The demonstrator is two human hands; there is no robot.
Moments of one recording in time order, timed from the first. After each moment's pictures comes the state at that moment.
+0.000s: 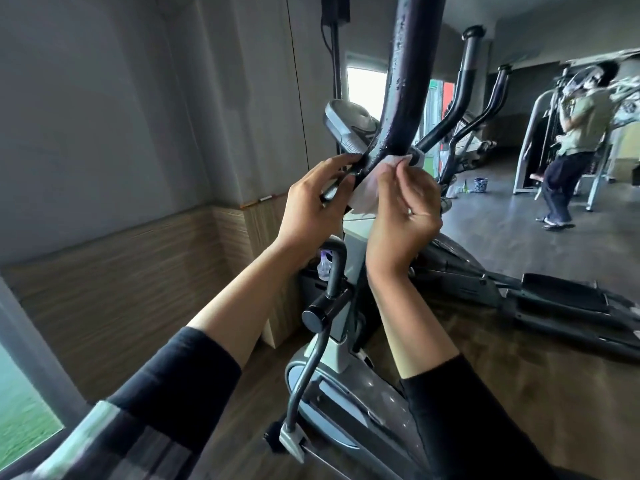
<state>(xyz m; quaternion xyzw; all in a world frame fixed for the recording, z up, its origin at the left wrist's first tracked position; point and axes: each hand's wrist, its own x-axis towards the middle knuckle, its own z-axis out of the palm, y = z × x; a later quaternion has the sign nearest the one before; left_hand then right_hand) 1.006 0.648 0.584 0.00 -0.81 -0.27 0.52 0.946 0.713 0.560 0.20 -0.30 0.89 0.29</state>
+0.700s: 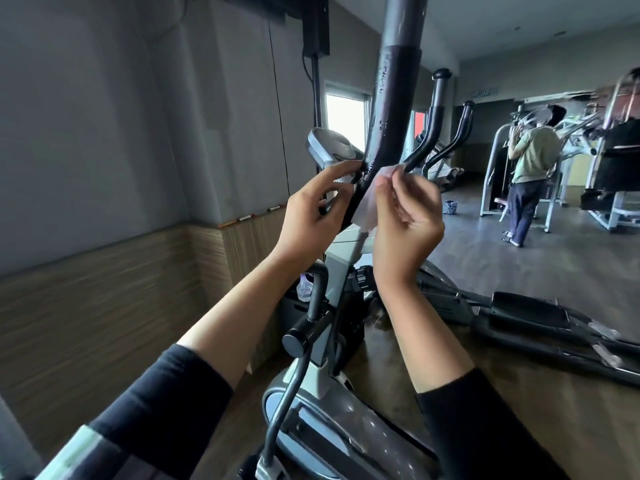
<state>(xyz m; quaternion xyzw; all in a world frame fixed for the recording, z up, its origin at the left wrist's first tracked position) 0.999 0.664 0.606 -0.04 -0.79 -0.32 0.51 0.928 0.735 0.578 0.28 -0.36 0.80 0.38</state>
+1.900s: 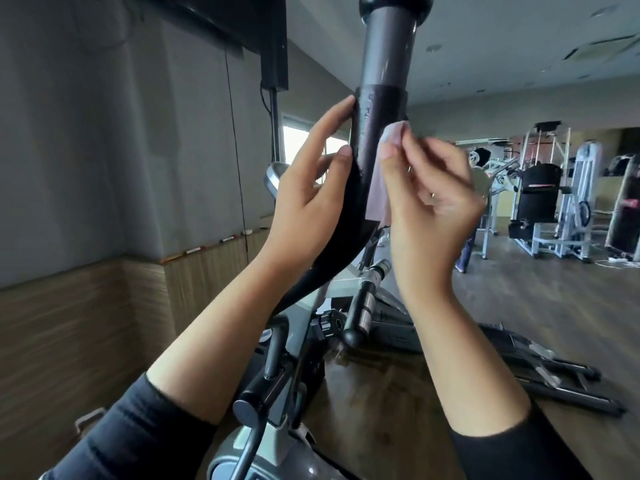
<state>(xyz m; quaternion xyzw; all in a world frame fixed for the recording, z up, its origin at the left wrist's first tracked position) 0.947 0.670 0.671 -0.22 -0.71 -0.41 0.53 0.891 0.756 0.652 0.35 -0.37 0.73 0.46</state>
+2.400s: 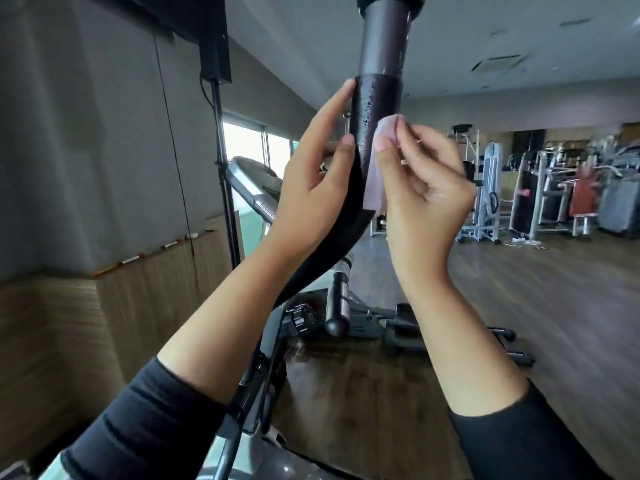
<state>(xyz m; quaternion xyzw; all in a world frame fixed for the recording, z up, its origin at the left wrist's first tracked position) 0.939 0.659 0.670 -0.31 -0.70 -0.46 0.45 0.909 0.755 0.649 0.30 -0.42 0.69 0.51</state>
